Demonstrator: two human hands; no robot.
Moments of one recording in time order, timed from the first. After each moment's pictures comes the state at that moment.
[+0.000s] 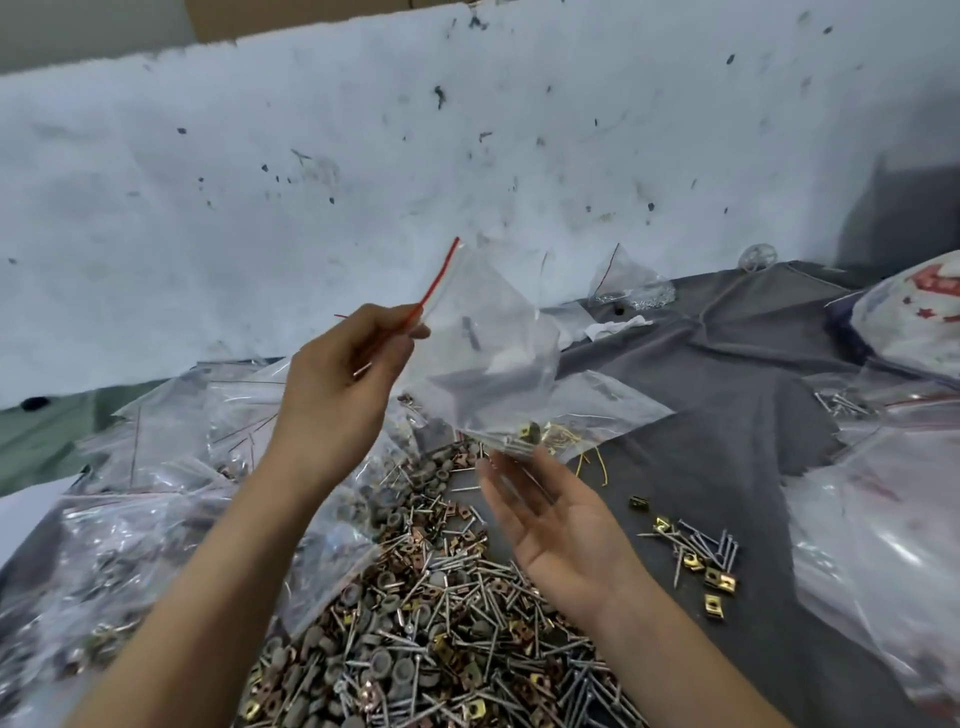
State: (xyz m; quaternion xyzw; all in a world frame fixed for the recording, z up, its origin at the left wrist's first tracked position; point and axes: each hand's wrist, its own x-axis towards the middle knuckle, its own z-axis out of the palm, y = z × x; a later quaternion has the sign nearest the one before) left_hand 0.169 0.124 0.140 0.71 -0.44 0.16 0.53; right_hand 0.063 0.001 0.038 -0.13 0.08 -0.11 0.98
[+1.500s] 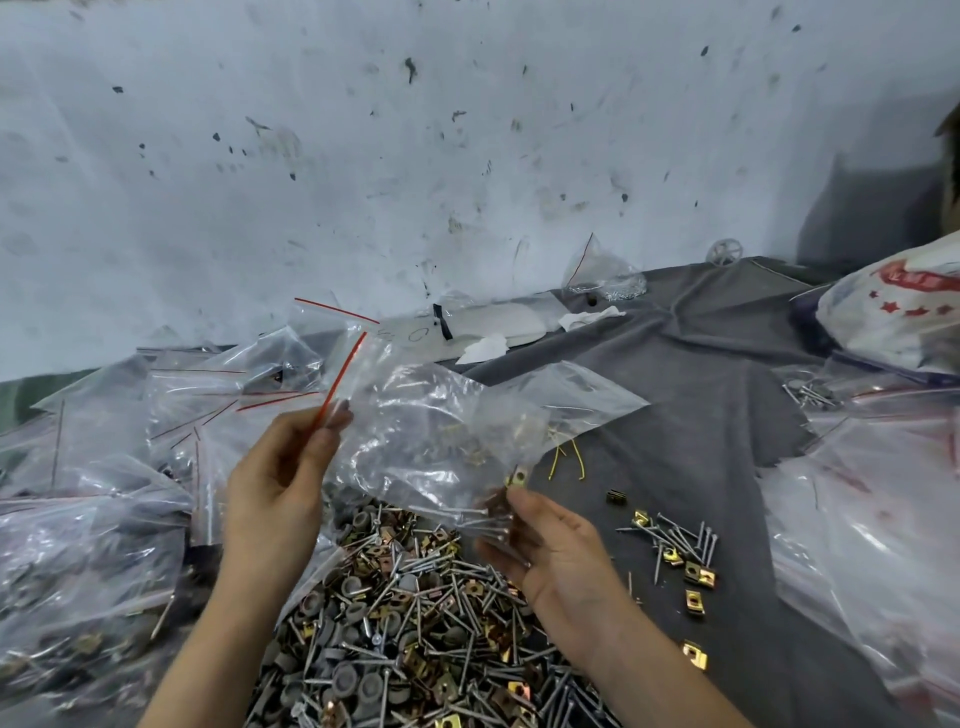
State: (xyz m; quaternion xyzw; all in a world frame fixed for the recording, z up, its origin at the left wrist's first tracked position) left_hand 0.201 0.149 0.042 0.68 -0.33 0.11 0.64; right_hand 0.058 -0.001 0.001 -0.34 0.16 -0.18 0.91
